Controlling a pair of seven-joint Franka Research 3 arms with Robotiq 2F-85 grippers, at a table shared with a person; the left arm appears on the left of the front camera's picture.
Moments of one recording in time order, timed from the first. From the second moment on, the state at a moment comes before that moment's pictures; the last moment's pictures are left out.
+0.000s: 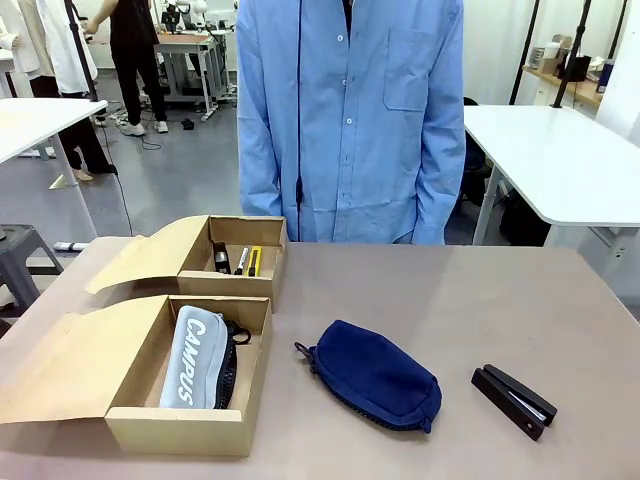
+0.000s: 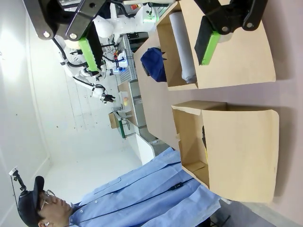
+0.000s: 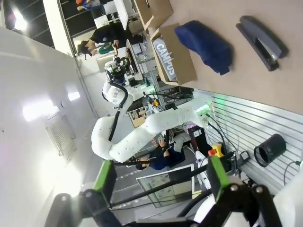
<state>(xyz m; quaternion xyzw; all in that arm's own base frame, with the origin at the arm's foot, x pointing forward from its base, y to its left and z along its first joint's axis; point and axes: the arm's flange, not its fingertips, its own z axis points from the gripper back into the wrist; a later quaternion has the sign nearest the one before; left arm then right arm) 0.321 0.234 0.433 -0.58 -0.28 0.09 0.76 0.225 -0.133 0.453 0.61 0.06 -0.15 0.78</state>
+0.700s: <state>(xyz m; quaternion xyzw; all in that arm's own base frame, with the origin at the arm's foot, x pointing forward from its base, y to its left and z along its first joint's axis) 0.322 0.233 0.433 -0.58 -0.28 0.09 0.76 0.231 -0.126 0.458 0.57 0.05 -0.15 0.81</state>
